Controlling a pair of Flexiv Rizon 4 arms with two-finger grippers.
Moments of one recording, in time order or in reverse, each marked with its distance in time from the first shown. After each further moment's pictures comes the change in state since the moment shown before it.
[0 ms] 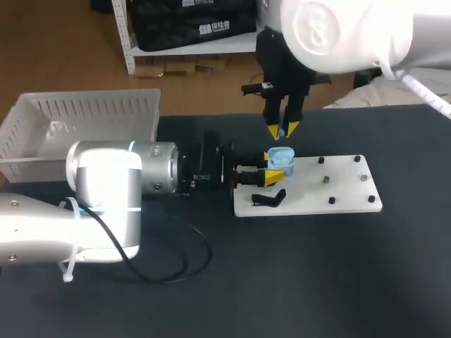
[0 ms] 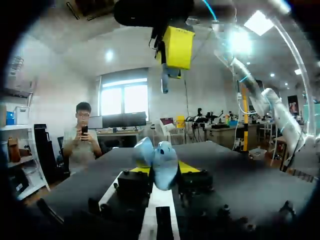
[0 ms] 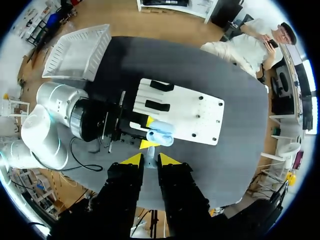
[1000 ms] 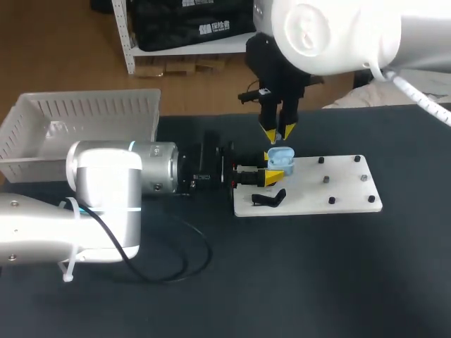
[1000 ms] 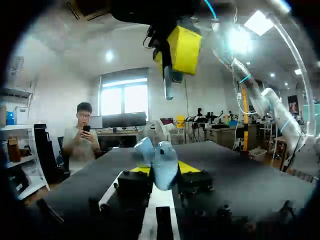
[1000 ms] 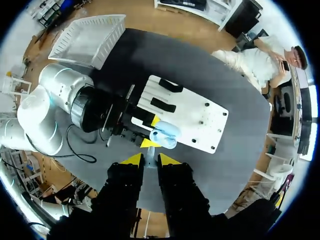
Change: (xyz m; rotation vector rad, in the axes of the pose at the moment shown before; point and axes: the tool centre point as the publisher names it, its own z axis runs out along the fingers) left arm 0.000 0.000 0.000 0.000 0.000 0.000; right arm 0.002 0.001 0.009 0.024 0.021 -0.187
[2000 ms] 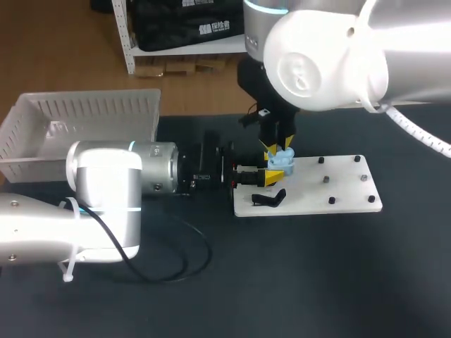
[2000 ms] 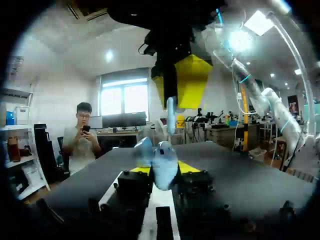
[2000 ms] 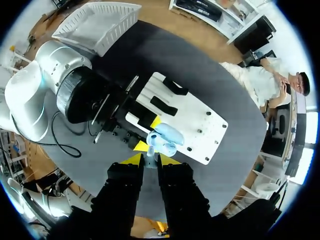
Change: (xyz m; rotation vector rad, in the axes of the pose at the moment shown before) left arm 0.000 0.000 0.000 0.000 0.000 0.000; right arm 0.001 -0.004 0.028 0.066 -0.002 -0.148
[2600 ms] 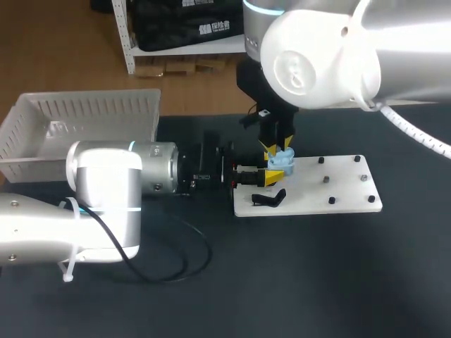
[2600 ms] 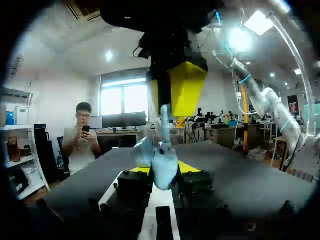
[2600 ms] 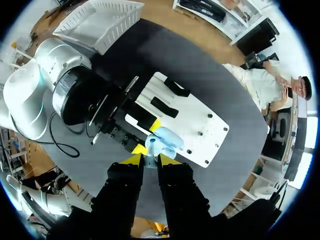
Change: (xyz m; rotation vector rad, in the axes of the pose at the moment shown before) left arm 0.000 0.000 0.000 0.000 0.000 0.000; right arm -0.004 -0.002 0.006 -0.007 0.008 -0.024
